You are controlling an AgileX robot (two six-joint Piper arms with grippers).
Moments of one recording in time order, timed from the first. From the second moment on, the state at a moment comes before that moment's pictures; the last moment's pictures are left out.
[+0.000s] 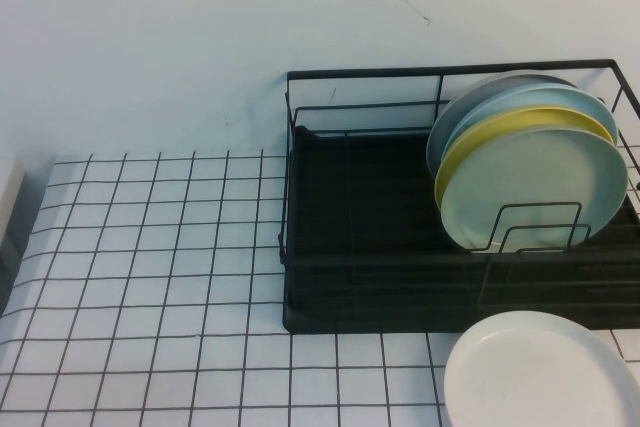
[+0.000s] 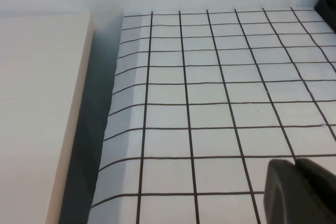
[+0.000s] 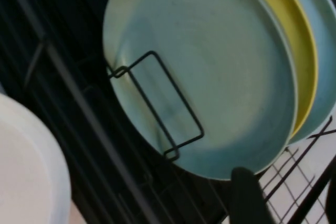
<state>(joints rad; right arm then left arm) 0.09 1.24 -0.90 0.44 0.51 -1.32 0.04 -0.01 0.02 -0.12 0.37 0.05</state>
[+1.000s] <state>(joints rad) 0.09 1.58 -0.97 0.48 0.22 -1.33 0.04 -0.01 0.02 -0.12 0.37 0.05</state>
